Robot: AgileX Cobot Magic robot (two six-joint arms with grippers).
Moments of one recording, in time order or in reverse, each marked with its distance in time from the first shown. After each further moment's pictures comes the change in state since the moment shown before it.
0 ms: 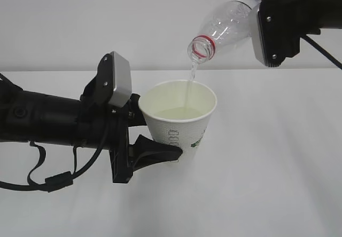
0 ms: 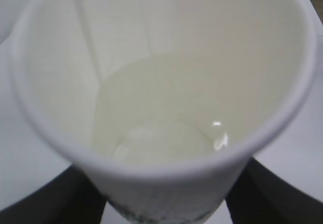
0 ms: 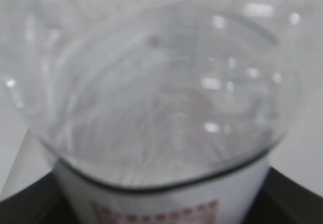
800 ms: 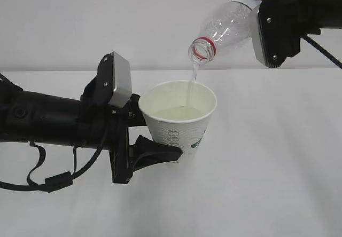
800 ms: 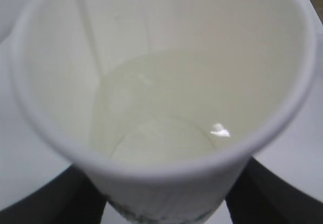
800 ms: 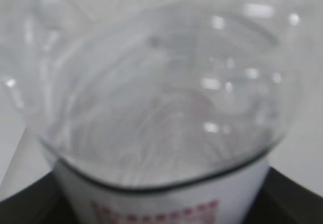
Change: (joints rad) left arm 0.000 0.000 0.000 0.003 0.000 0.000; right arm 0.000 0.000 -0.002 0.001 0.000 -0.018
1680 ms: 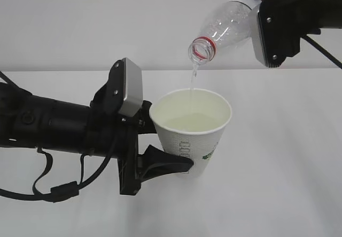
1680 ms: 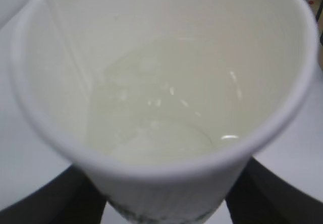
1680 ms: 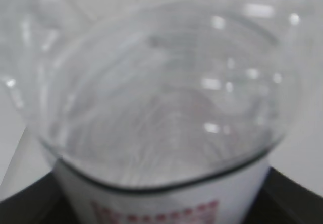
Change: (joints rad) left arm -0.054 0.000 0.000 -0.006 0.000 0.000; right arm 0.000 0.000 0.000 0.002 0.000 0.000
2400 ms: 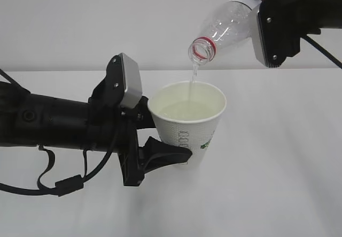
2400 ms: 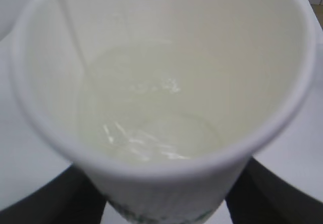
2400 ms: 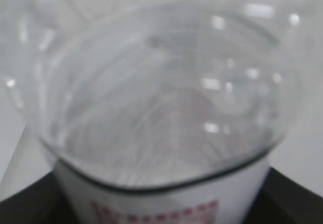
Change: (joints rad) left arm 0.000 0.000 0.000 -0.065 0.035 0.000; right arm 0.000 0.000 0.000 0.000 0.000 -0.004
